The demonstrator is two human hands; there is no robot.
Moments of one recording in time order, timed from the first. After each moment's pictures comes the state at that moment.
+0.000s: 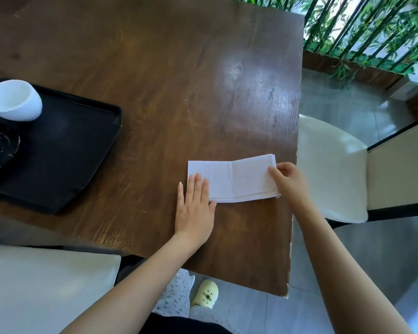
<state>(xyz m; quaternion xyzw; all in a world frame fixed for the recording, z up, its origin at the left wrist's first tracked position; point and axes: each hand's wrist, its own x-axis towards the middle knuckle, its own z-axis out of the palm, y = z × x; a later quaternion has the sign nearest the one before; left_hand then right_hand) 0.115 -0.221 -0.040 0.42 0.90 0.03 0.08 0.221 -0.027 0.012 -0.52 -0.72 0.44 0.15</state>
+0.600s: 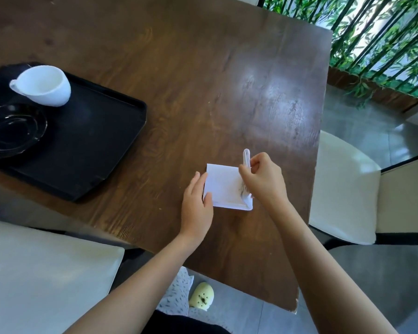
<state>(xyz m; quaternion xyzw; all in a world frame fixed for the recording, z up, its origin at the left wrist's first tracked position) 0.096 -0.232 -0.015 0.19 0.84 0.48 0.16 0.141 -0.093 0.051 -0.43 -0.83 0.33 0.08</state>
